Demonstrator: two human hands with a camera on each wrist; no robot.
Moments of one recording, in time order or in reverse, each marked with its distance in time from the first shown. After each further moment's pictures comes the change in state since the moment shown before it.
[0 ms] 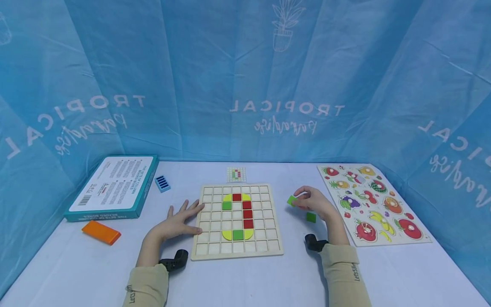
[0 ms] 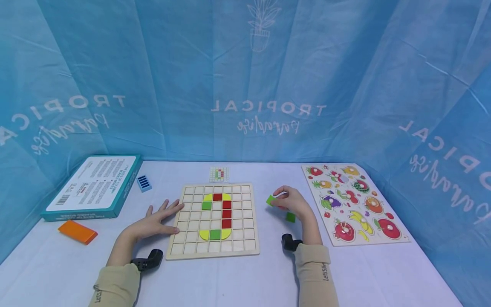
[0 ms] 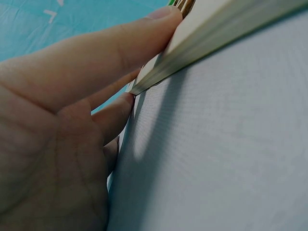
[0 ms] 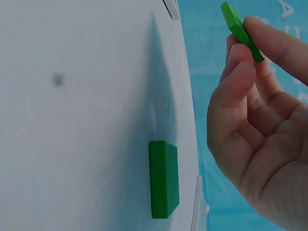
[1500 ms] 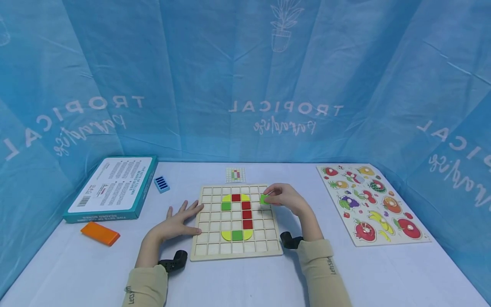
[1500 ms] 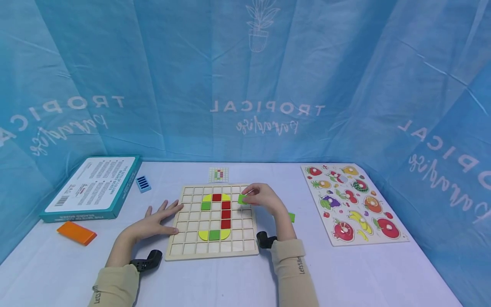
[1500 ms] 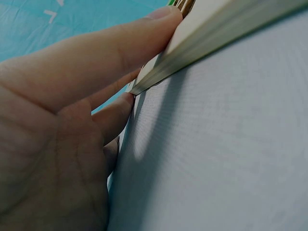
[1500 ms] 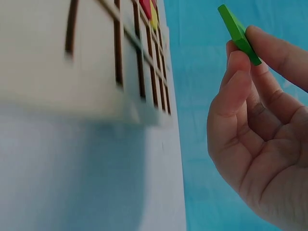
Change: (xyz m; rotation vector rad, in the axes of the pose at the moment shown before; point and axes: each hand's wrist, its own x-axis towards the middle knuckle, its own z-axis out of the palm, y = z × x) left_hand 0.000 0.000 0.000 -0.023 -0.004 0.007; right_hand 0.006 -0.048 0.059 0.013 -0.086 -0.123
